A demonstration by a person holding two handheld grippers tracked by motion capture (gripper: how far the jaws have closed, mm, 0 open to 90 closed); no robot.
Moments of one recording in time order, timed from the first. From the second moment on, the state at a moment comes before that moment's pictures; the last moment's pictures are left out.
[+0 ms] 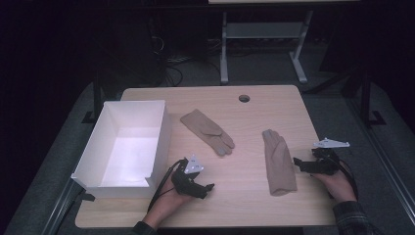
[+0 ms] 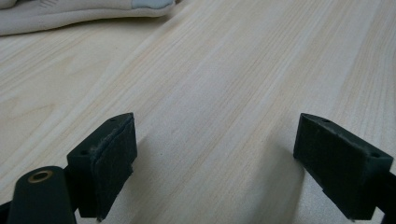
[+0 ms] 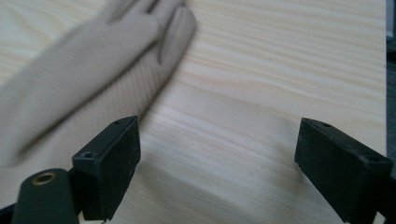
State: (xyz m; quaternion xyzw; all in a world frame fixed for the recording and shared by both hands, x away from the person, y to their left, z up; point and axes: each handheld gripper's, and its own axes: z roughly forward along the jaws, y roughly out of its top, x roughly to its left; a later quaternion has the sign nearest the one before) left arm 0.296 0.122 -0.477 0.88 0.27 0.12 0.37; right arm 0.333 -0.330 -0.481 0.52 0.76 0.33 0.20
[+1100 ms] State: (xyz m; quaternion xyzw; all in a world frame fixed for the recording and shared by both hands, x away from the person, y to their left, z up) left arm 0.333 0.103 -0.452 0.88 0.29 0.10 0.37; right arm 0.337 -0.333 -0.483 0.52 0.76 0.33 0.21
